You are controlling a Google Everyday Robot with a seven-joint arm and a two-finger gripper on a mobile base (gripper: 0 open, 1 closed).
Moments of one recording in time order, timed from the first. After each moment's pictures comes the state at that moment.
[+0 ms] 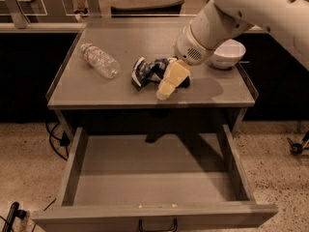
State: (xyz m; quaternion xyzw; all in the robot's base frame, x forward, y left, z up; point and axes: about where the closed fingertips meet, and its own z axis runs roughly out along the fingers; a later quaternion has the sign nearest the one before) arm 0.607 -0.039 0.892 -0.61 0.73 0.11 0.28
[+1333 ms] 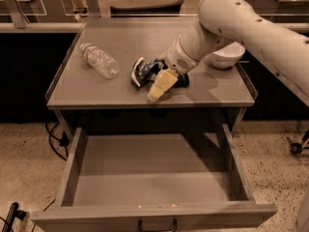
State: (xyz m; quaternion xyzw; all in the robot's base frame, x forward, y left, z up) arm 0.645 -0.017 0.843 -0.61 0.72 0.15 0.29
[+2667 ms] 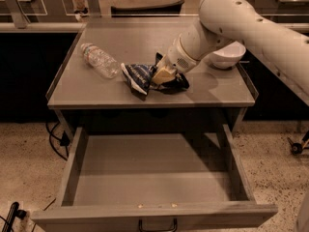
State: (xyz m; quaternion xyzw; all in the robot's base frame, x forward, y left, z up) arm 0.645 -0.017 0.843 -0.61 0.72 0.15 0.29
